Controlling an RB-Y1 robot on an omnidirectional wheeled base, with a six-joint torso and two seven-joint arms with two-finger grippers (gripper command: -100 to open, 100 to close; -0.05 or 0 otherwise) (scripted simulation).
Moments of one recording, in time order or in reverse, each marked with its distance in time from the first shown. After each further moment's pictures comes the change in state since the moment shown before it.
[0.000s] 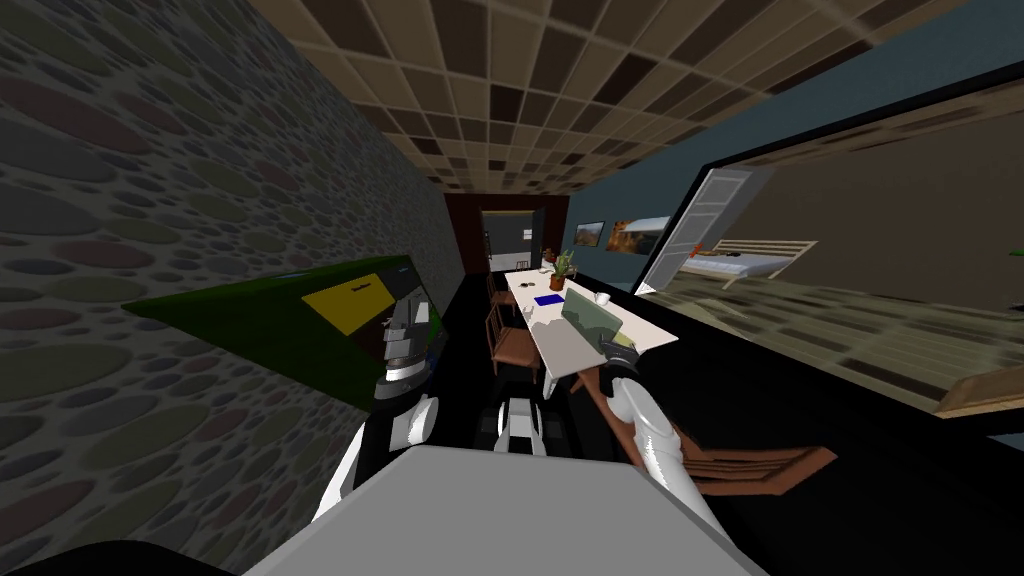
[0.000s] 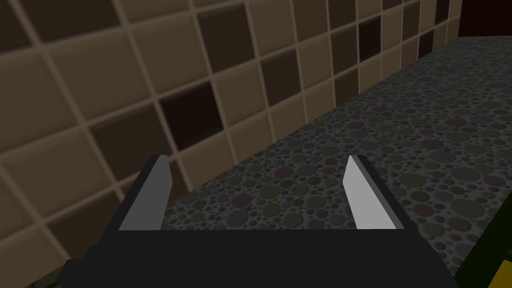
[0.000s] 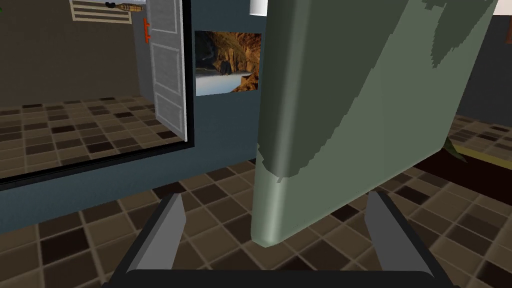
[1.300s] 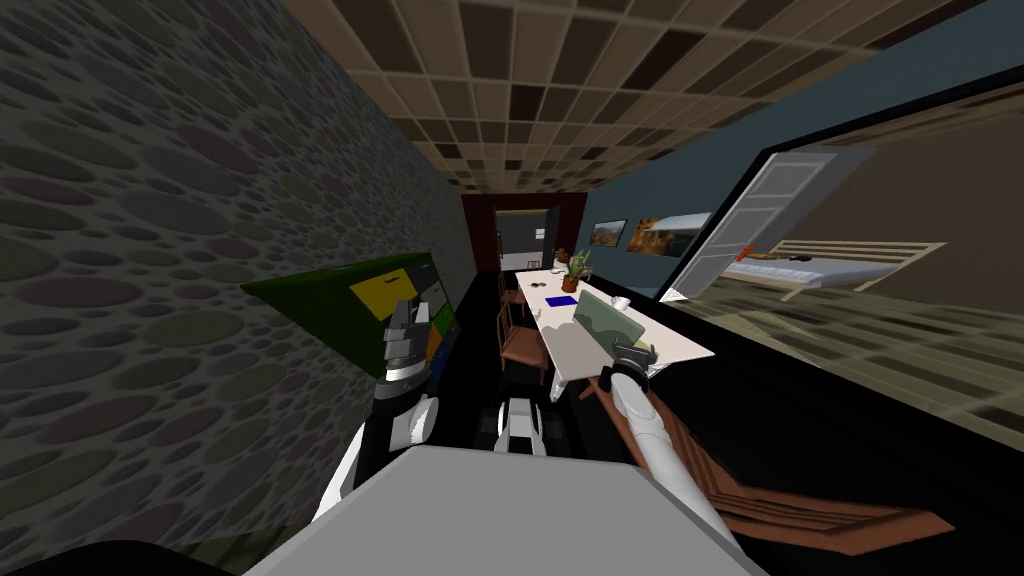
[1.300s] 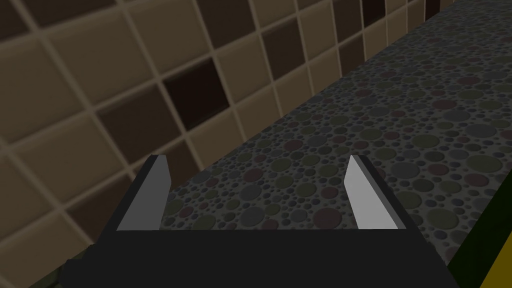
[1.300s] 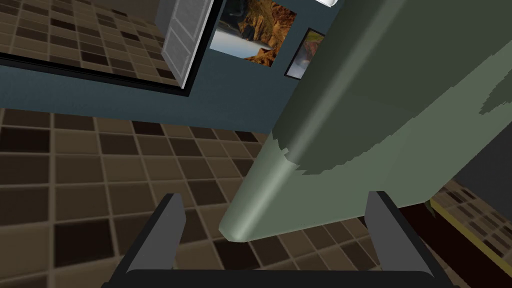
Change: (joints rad) left arm 0.000 0.000 0.000 0.000 0.000 0.000 0.000; right arm -0.097 -0.031 -0.037 0.205 0.341 0.206 0.007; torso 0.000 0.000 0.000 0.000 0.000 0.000
